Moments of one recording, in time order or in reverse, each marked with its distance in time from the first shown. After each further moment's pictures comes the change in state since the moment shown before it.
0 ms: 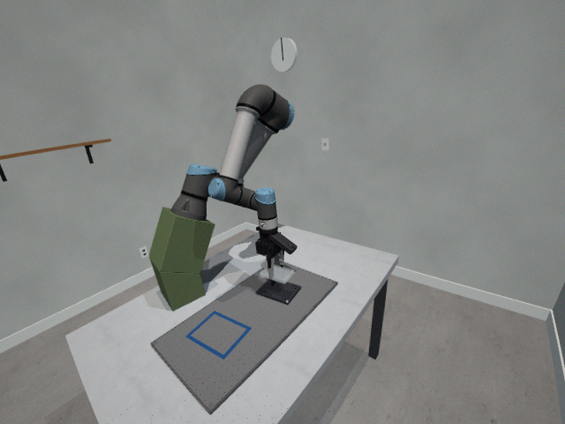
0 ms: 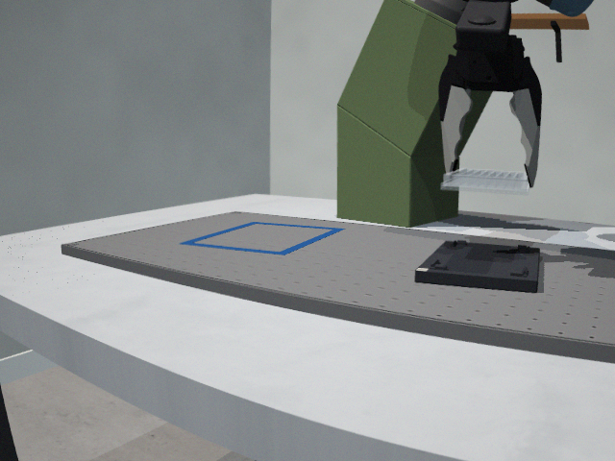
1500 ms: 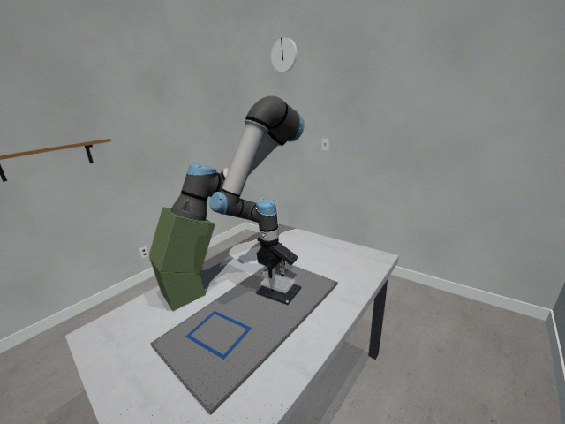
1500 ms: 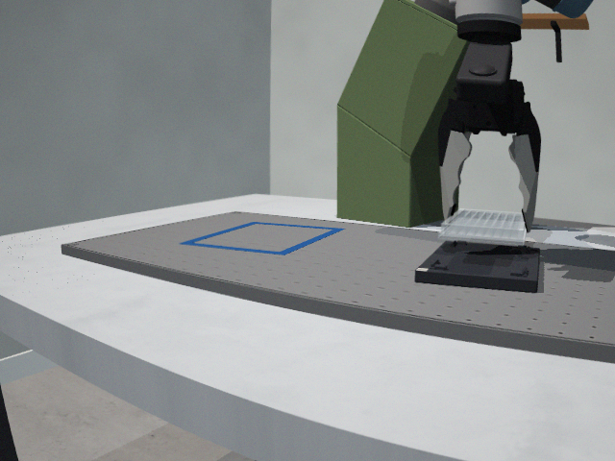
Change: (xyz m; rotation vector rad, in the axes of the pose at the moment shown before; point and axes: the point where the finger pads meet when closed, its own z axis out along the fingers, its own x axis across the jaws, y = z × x) arm 0.001 0.000 0.047 -0.001 0.000 0.000
